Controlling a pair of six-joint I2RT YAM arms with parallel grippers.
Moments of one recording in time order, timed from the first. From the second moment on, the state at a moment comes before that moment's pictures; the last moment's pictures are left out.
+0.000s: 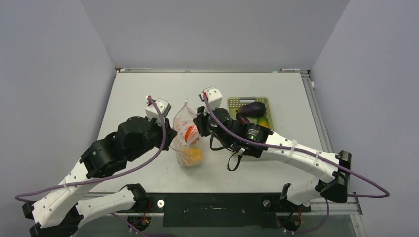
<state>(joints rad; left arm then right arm) -0.94 0.83 1.24 -0.88 -0.29 -0.36 1.15 1.38 1.36 -0.36 0.42 0.40</state>
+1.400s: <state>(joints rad) -0.91 0.85 1.28 -0.81 -0.31 -0.36 1.14 1.31 1.35 -0.39 0.48 0.35</state>
